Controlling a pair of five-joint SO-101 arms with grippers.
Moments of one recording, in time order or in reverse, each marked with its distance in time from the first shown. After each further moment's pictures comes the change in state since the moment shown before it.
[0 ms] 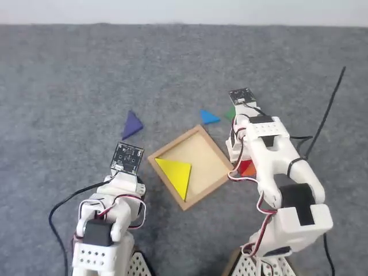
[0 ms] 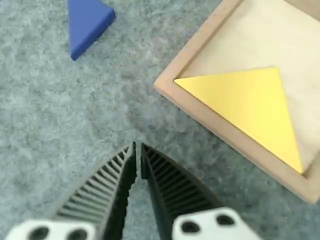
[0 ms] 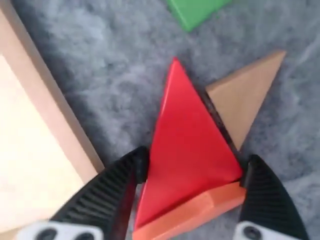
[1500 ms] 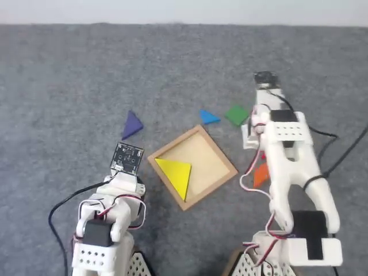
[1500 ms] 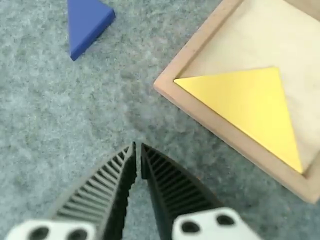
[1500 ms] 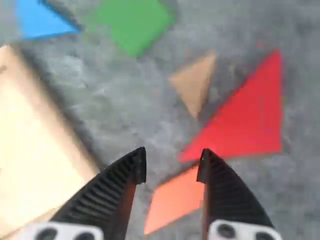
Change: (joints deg) left arm 0.0 0.0 0.0 0.0 0.0; right arm 8.0 -13.9 -1.2 6.9 -3.7
